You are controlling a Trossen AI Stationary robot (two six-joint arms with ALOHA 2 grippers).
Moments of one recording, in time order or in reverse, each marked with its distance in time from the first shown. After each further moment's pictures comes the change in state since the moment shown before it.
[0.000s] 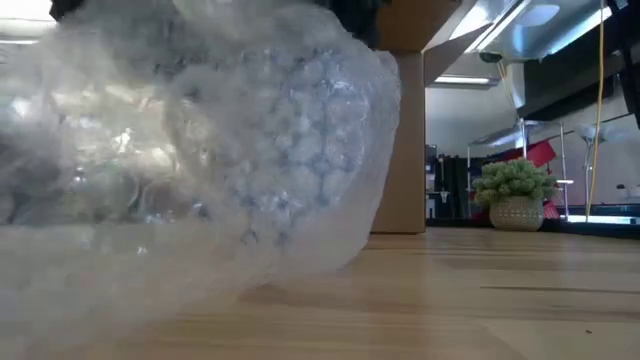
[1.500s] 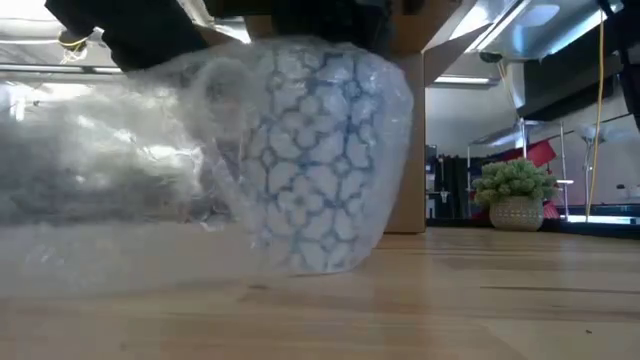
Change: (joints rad) left arm 0.000 -0.002 0.001 -0.016 0.013 0.002; right arm 0.013 0.067 0.094 -0.083 -0.005 0.007
